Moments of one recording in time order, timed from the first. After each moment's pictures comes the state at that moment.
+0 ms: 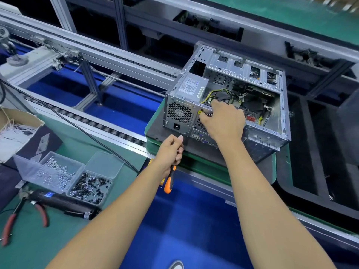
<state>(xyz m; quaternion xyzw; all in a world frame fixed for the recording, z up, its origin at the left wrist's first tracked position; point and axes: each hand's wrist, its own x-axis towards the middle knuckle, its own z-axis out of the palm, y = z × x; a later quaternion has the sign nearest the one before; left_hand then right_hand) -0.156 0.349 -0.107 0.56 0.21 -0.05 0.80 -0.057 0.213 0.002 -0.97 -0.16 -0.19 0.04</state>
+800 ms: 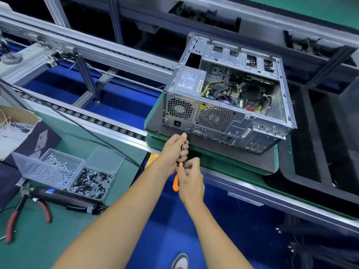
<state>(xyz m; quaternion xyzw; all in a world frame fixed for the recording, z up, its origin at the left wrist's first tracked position) -0.161 0.333 -0.114 0.47 0.25 -0.09 0.84 -0.230 0.237 -0.134 -0.87 0.03 0.07 0.48</state>
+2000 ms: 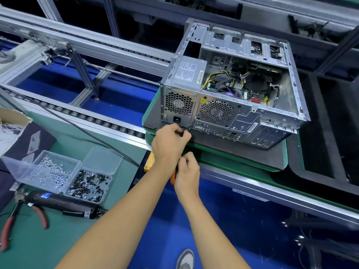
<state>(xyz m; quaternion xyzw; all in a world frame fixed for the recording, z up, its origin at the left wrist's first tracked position) -0.149 0.338 -0.109 0.89 0.25 0.14 0.35 -0.220 0.263 -0.133 -0.77 0.09 0.07 0.63</state>
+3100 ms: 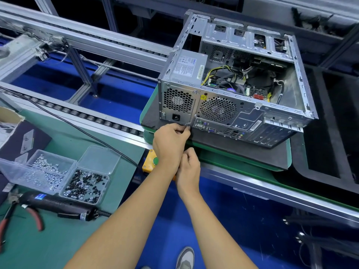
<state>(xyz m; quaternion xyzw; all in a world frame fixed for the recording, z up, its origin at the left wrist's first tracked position) -0.144 0.329 -0.112 0.85 0.27 0.16 0.42 -0.200 0.263 -0.149 -0.76 0.09 0.06 0.65</state>
